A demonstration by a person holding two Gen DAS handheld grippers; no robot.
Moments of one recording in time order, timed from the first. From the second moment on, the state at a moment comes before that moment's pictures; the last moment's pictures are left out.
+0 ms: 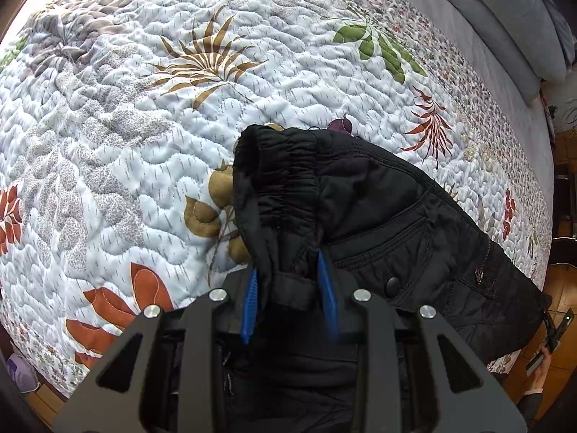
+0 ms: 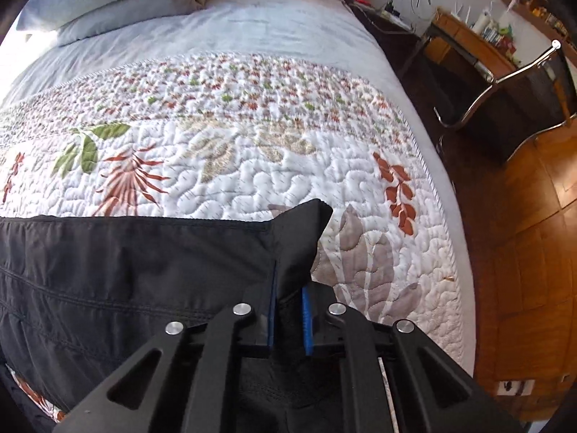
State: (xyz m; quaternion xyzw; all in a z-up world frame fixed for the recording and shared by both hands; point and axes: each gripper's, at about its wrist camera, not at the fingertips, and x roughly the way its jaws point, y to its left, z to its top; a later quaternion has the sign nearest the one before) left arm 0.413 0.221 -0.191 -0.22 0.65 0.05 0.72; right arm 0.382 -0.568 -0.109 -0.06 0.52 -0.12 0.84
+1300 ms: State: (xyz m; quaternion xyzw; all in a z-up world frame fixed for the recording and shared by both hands) left arm 0.261 0.216 -0.149 -0.29 0.53 -0.11 0.79; right arm -0.044 -0.516 -0.130 0.23 0.39 -0.18 0.88
